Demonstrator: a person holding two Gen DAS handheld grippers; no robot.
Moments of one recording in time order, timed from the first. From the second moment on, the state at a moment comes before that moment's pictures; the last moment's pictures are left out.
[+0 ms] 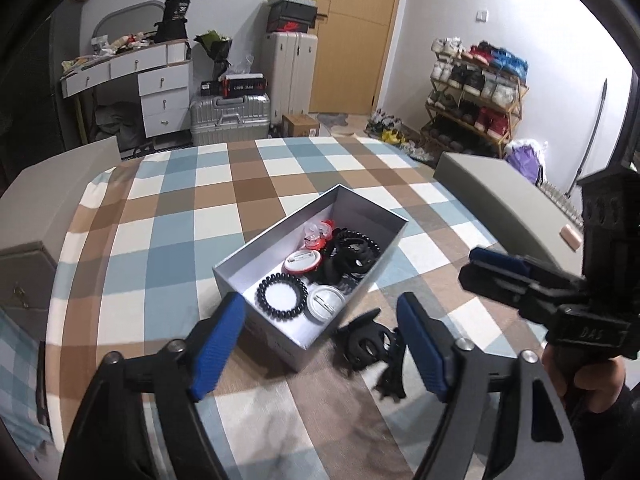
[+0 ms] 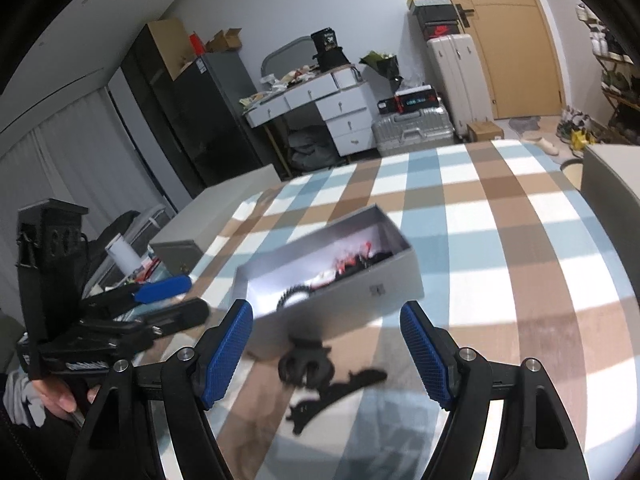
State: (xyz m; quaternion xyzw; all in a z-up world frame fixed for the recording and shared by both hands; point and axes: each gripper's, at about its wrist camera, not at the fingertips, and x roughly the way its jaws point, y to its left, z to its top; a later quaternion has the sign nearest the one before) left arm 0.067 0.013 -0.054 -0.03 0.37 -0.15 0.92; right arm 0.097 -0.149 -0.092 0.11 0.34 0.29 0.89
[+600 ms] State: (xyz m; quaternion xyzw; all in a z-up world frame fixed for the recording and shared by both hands) left arm 0.024 0.032 -0.105 -0.06 0.41 -0.11 0.90; right arm 0.091 -0.114 -0.134 0.09 0.41 0.31 0.85
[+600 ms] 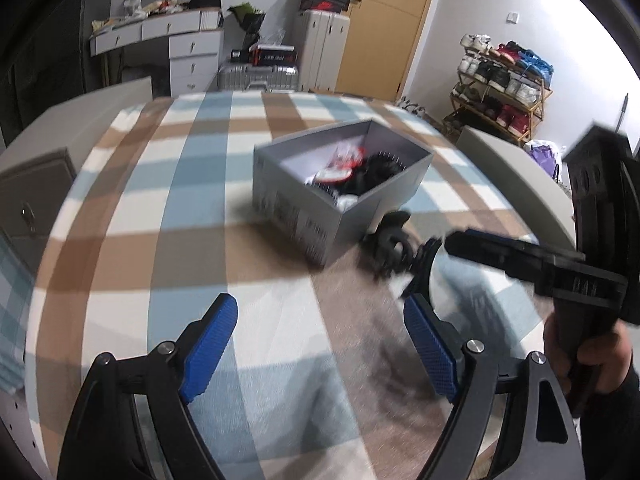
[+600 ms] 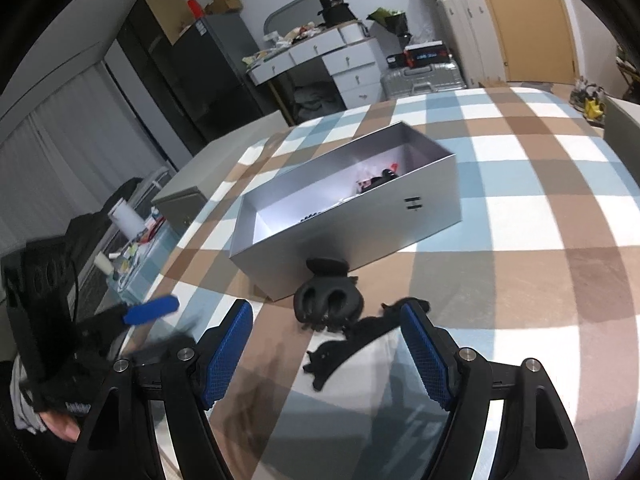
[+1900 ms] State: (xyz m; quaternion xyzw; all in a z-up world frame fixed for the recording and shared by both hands) left arm 0.009 0.042 -0.121 -0.07 0.45 -0.11 0.89; right arm 0.106 -0.090 -0.144 0.06 0.41 0.30 0.86
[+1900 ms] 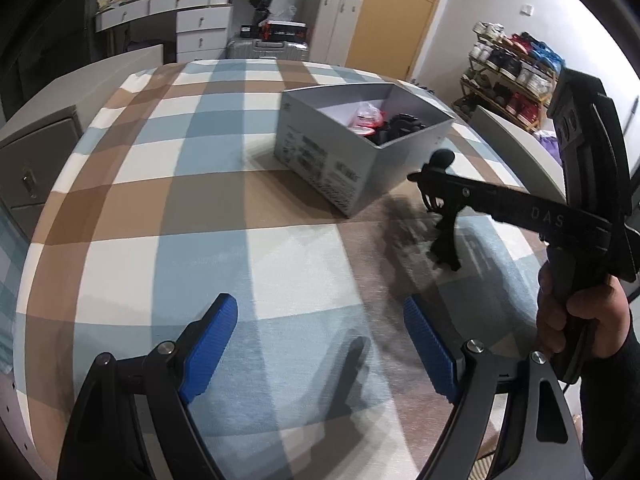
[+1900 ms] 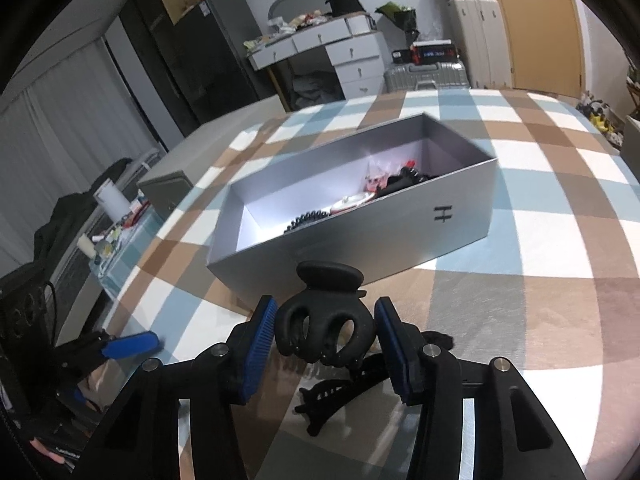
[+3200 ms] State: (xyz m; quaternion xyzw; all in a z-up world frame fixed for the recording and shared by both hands) left arm 0.074 -0.082 -0.124 0.08 0.51 -0.21 0.83; right arm 0.065 -0.223 -0.136 0.17 0.34 0.24 0.89
